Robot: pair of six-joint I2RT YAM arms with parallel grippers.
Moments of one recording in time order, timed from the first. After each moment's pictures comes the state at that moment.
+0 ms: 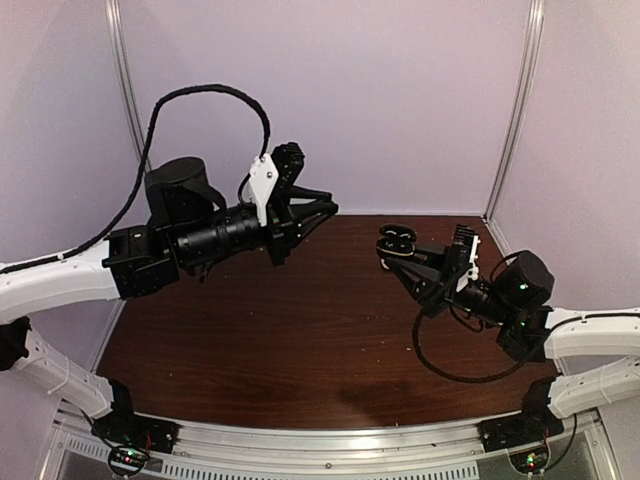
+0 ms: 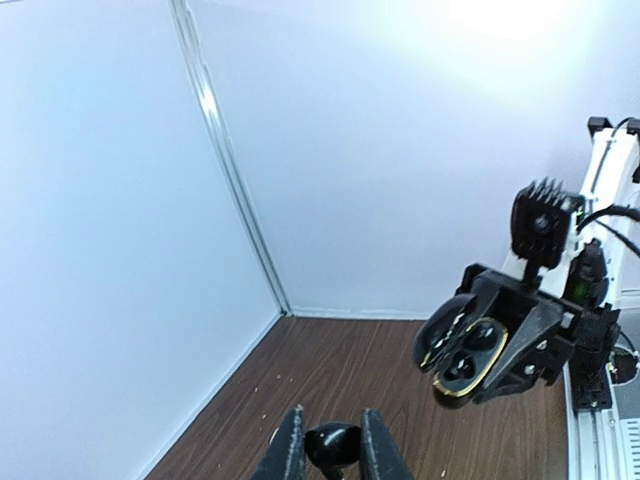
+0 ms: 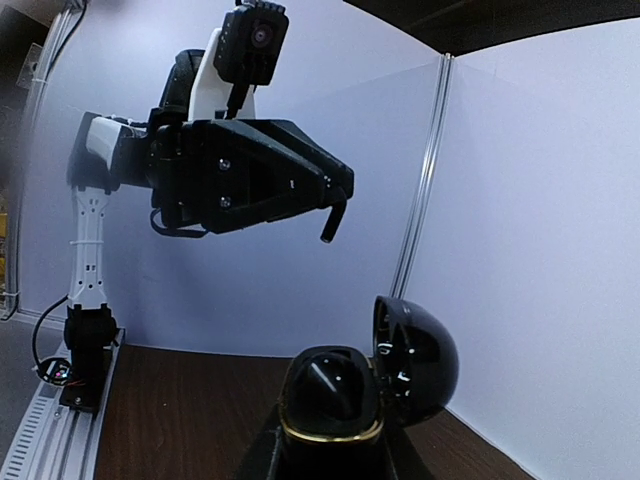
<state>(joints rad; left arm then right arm) -1.08 1.31 1.20 0.13 0.05 0.26 0.89 1.04 0.47 0.91 -0.30 -0.13</state>
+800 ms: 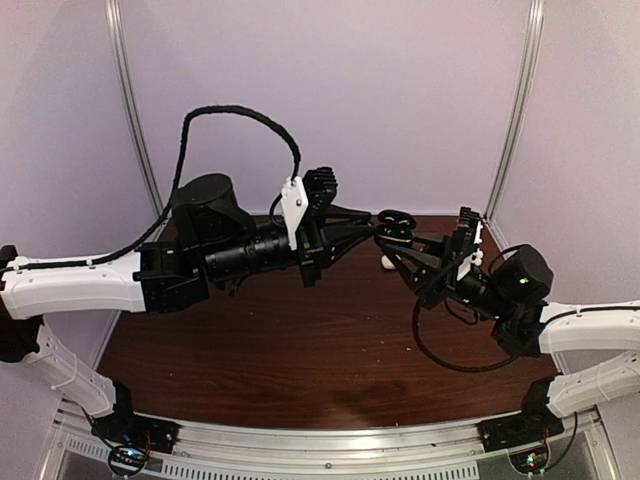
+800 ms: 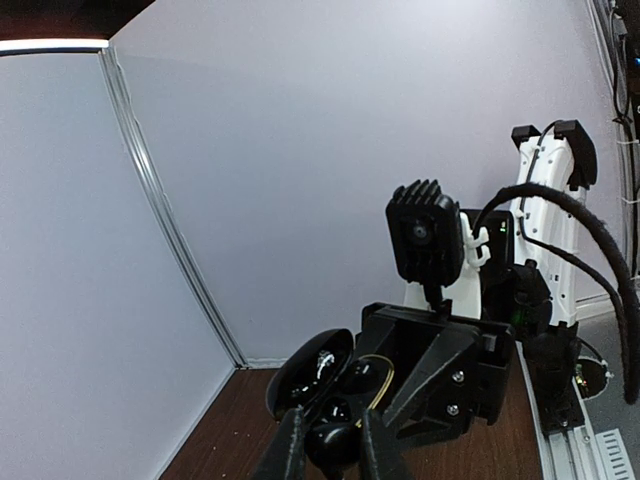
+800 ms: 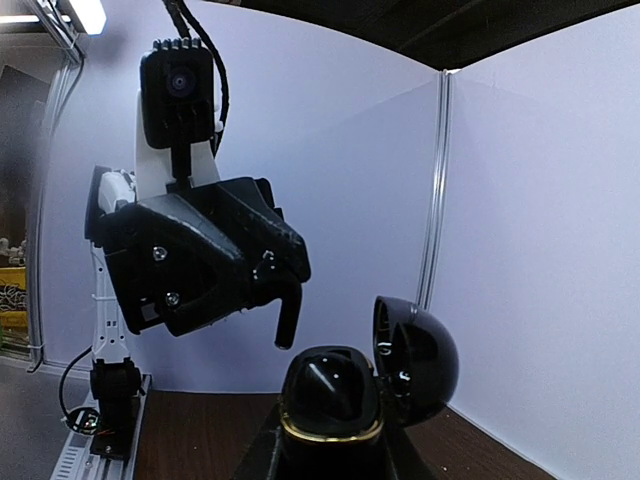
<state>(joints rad) -1.18 1.41 1.19 0.34 0.16 0.31 0.90 1.09 0.52 1.00 -0.31 0.00</state>
